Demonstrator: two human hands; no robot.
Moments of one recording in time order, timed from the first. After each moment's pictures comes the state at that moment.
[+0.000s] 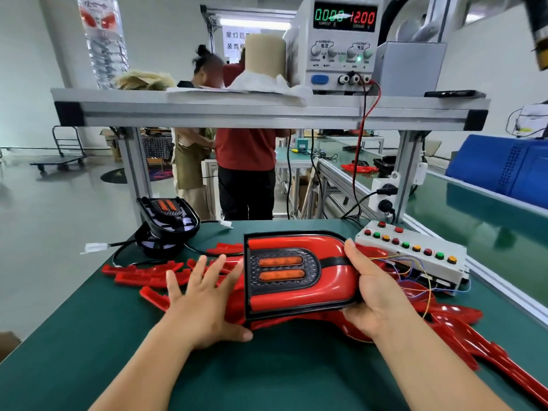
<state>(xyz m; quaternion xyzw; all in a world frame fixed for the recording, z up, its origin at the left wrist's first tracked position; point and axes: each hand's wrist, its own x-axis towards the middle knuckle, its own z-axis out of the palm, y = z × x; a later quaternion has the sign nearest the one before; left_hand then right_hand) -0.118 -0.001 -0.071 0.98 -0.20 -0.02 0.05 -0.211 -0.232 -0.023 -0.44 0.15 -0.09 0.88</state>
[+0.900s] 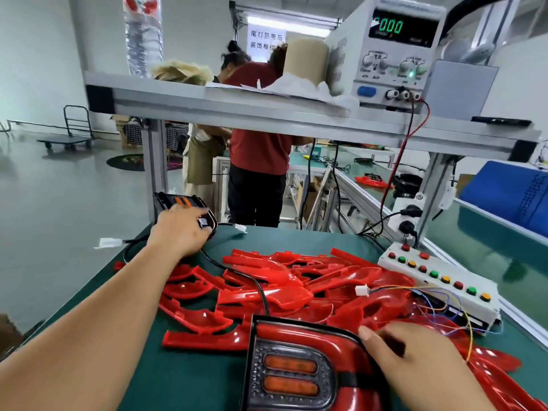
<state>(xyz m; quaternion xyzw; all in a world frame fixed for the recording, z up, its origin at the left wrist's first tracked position) 0.016 0.050 -0.010 0.97 -0.08 0.13 0.19 -0.257 -0.229 -0.023 -0.96 0.17 -0.08 0.19</state>
